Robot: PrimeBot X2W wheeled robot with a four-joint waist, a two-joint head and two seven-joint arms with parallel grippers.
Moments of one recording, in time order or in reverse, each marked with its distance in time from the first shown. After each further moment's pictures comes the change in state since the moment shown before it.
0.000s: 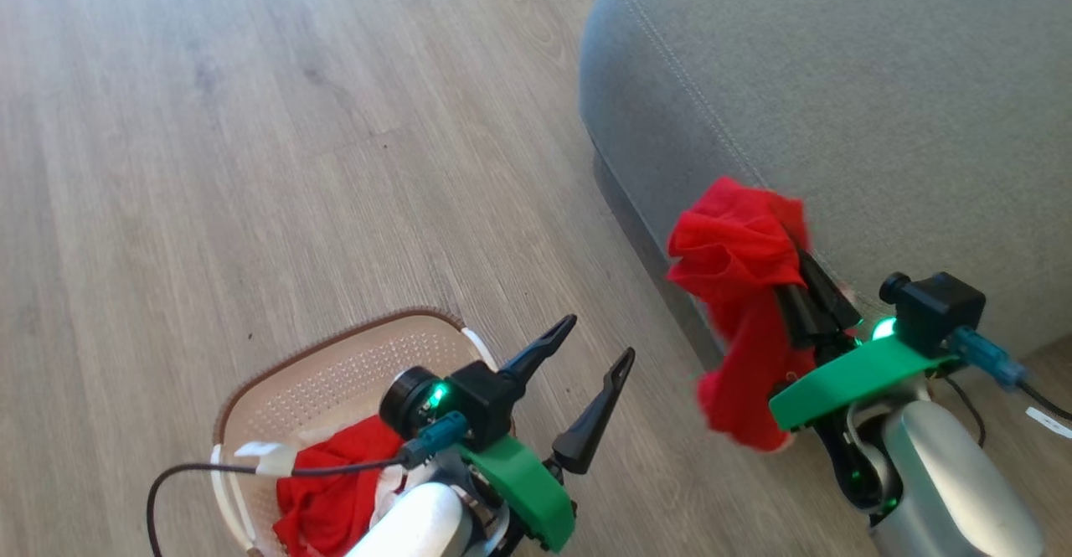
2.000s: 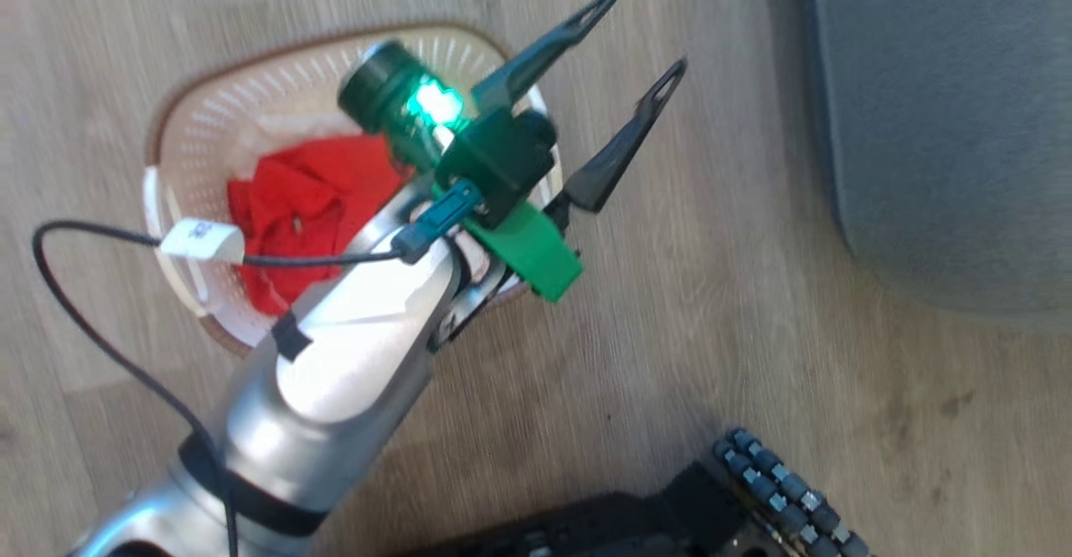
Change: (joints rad) left arm -0.538 0.039 -0.010 -0.024 0.144 -0.018 0.001; right arm -1.011 -0.319 -0.455 0.895 -0.205 0.000 0.015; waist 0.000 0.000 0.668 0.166
